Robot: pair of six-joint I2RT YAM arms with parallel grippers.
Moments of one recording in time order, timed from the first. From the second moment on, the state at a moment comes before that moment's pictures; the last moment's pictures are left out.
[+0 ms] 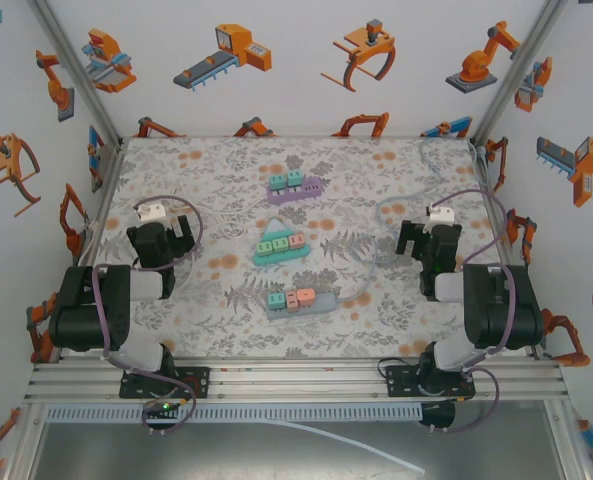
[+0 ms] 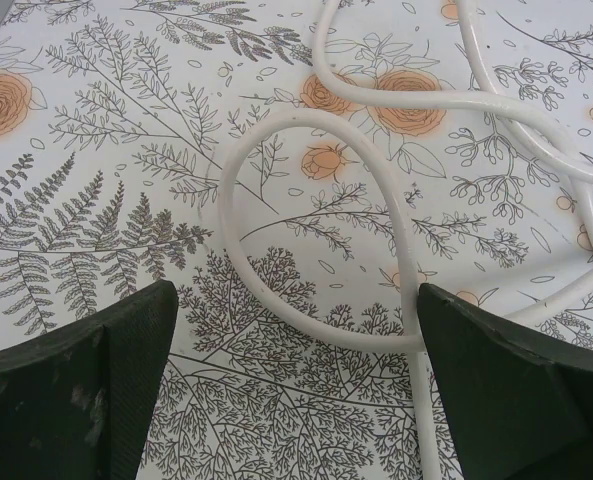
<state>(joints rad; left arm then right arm) -0.05 1.54 0.38 0.77 -0.22 -0.09 -0.02 1.54 0.36 0.78 0.05 0.01</state>
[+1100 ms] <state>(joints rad) -0.05 1.22 0.35 0.59 -0.25 -0.10 -0.02 1.22 0.40 0.52 0.00 0.02</state>
